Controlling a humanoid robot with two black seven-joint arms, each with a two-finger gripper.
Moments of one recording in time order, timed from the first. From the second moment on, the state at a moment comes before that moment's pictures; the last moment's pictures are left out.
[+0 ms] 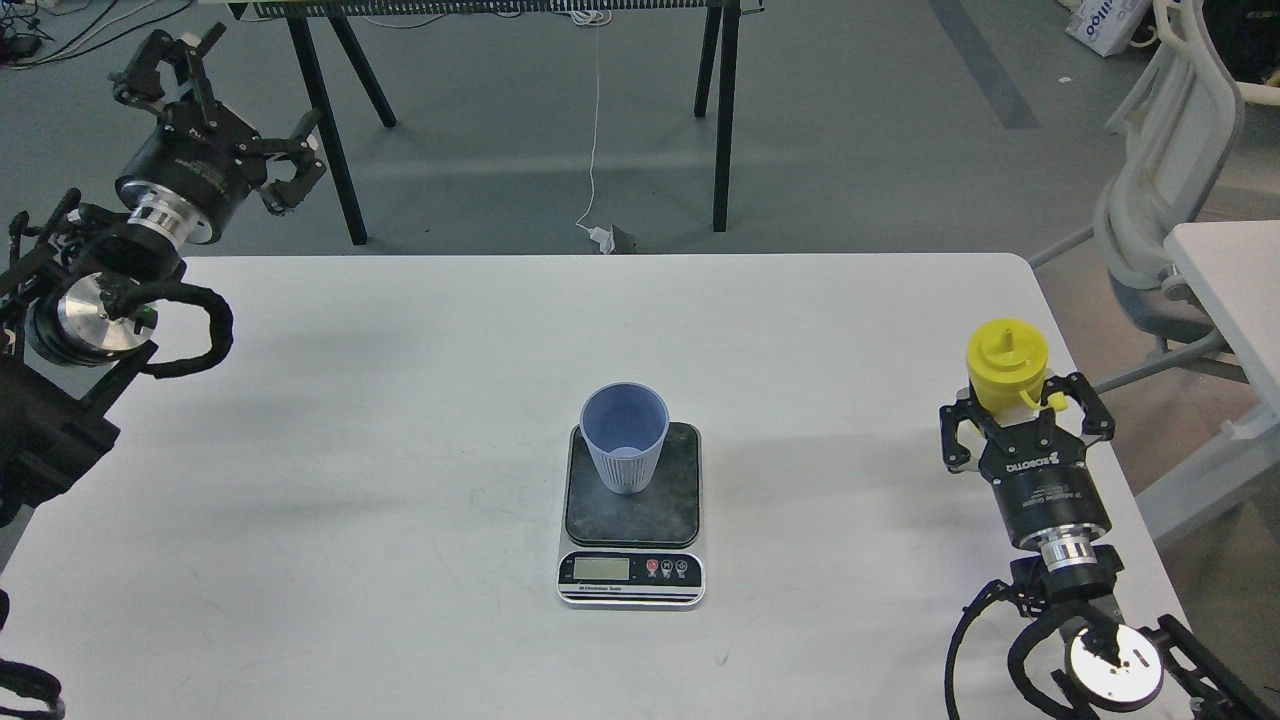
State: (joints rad) left arm -0.79 0.53 -0.80 -0.81 -0.11 -0.32 -0.22; right arm 0.02 -0.25 1.24 1.20 -0.04 0.49 0.33
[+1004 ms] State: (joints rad) left arm -0.76 0.48 -0.82 -0.80 -0.21 -0.33 -0.21; right arm 0.90 -0.45 0.39 1.22 -0.70 0.11 0.43
